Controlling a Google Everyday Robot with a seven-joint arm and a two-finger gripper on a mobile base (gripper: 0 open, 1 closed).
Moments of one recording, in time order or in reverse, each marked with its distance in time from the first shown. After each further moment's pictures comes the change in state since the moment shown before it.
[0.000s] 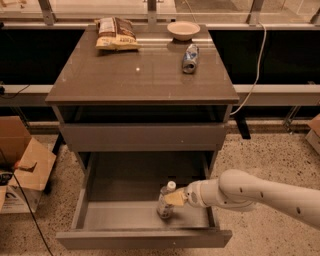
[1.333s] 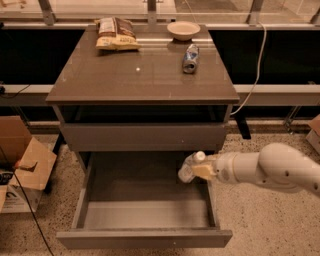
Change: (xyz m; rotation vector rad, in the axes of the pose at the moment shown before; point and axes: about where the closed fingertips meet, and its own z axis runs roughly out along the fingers) arm -0.084 0.004 -0.137 0.116 -0.136 -0.228
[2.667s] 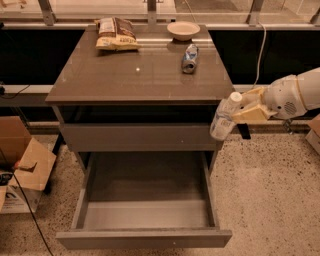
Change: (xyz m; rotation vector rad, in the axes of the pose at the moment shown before) arm -0.151 -0.027 -0.178 -0.123 0.043 -0.466
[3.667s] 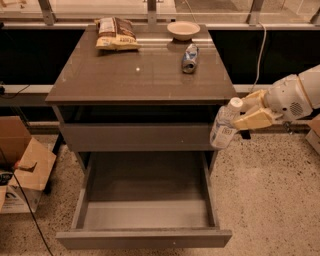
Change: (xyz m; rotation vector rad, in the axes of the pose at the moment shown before) arm -0.005 0.033 -0.009 -0.113 0.050 -0.032
